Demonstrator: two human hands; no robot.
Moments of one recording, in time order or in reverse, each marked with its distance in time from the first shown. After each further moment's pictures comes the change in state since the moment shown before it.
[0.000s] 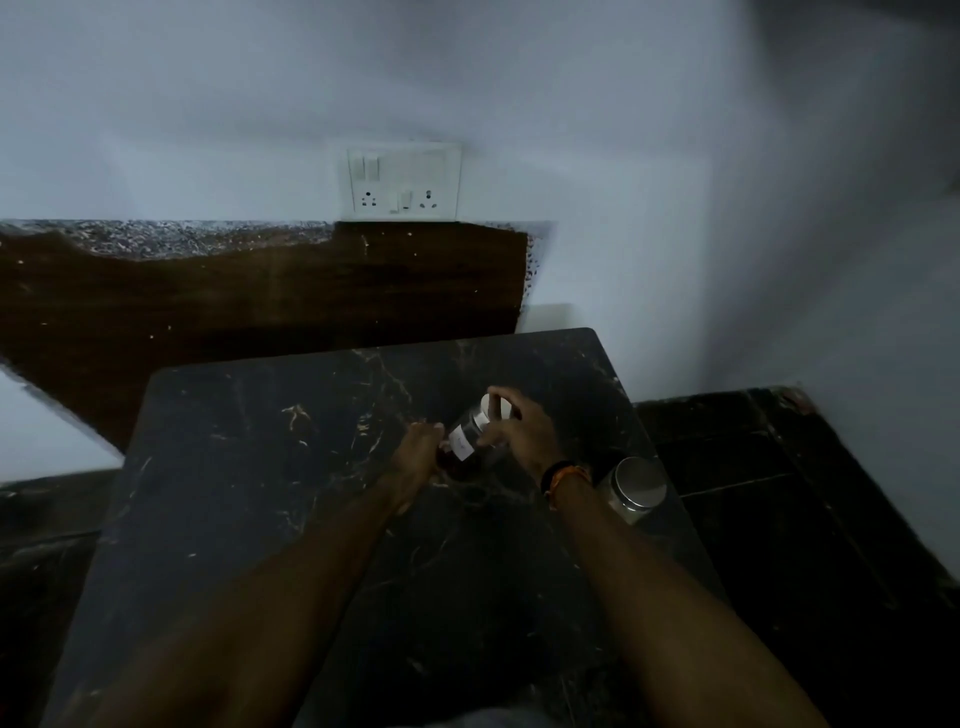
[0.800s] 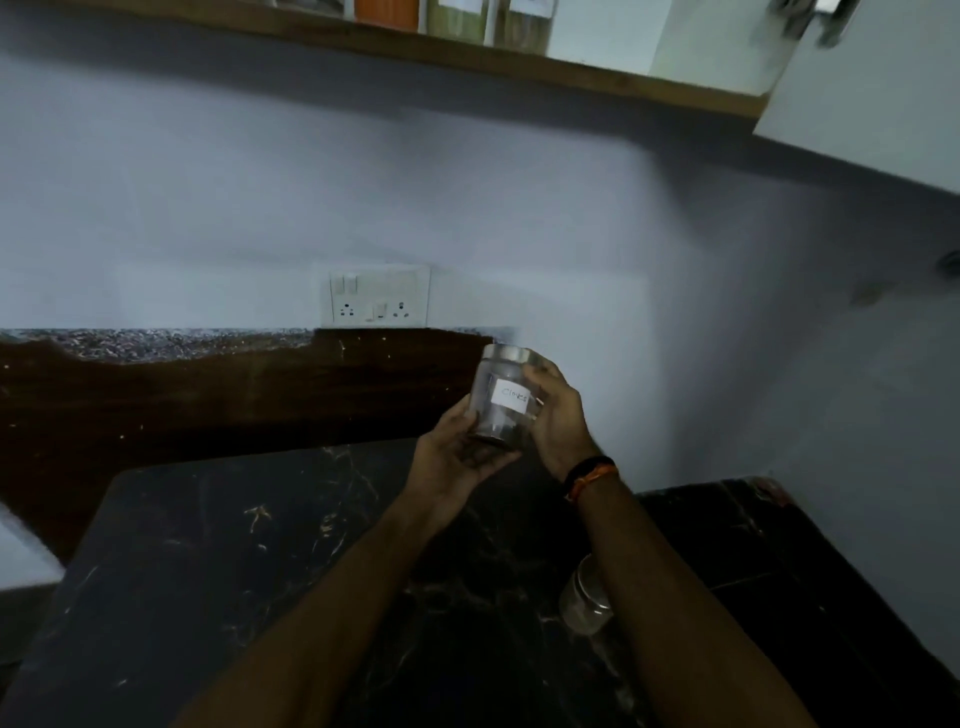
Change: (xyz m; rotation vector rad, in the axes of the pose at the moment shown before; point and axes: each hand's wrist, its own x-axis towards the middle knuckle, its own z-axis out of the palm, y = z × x) left_hand -0.021 0.125 0.076 -0.744 -0.401 0.352; right_hand 0.013 -0.120 -0.107 0.707 0.094 -0.265
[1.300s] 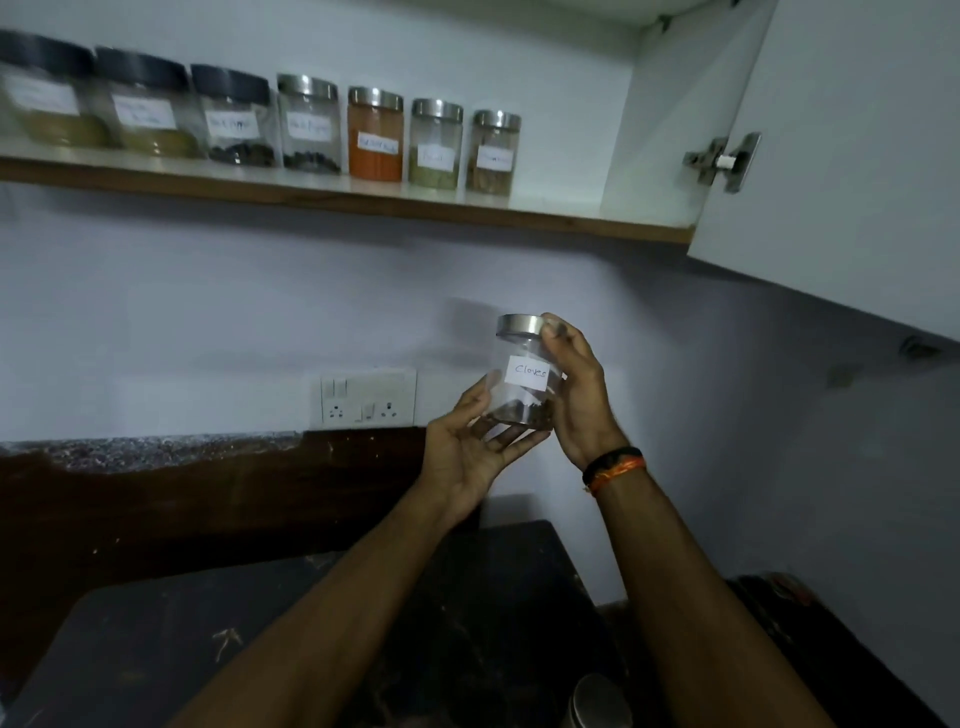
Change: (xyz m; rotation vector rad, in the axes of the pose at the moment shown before) left_hand 0.046 0.072 0.116 -0.182 -0.081 0.118; right_hand 0.008 -0.153 0.032 -0.077 -0.071 -0.347
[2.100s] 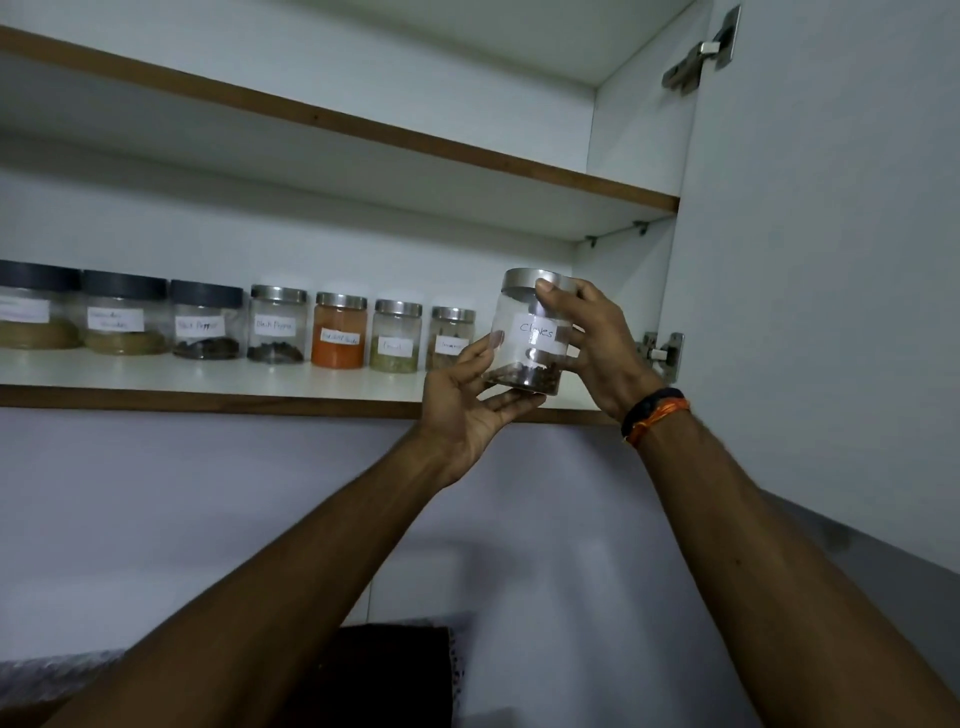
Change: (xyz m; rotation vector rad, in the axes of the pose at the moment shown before) left_hand 0.115 0.108 0.190 0.232 -0.288 0.235; right_hand 0.135 -0.212 0.003 -0.242 -0.118 -0.324
